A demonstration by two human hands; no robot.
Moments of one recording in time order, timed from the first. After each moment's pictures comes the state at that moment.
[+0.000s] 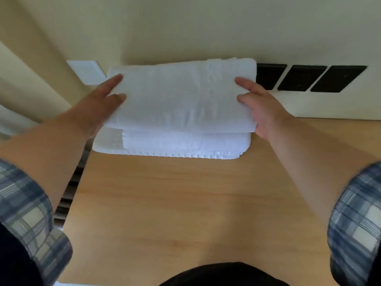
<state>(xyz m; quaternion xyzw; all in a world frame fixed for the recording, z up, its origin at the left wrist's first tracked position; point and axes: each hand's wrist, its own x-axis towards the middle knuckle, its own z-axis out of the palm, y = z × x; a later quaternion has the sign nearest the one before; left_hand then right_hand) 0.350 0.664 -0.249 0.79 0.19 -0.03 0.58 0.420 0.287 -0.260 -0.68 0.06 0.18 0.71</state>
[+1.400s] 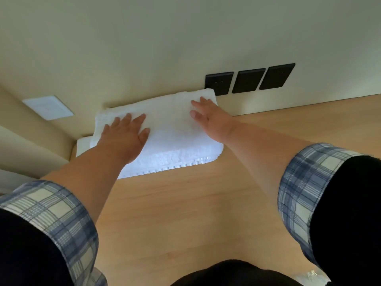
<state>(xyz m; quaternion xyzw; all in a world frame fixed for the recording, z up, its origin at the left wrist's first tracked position) 0.369 0.565 -0.272 0.99 -0.01 -0.11 0.02 0.403 0.288 -0.257 -0.94 -0.12 0.15 0.29</state>
